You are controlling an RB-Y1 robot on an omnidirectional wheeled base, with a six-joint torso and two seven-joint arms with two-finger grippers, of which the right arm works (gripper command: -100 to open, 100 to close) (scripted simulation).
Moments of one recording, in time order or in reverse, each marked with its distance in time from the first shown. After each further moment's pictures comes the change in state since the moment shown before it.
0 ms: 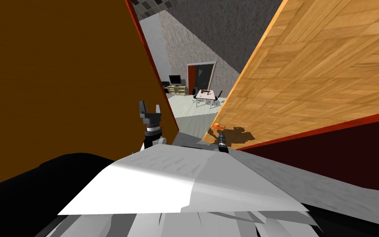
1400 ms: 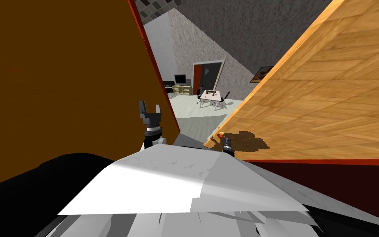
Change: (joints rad) arm 0.020 -0.066 -0.040 0.059 -0.029 -0.042 -0.051
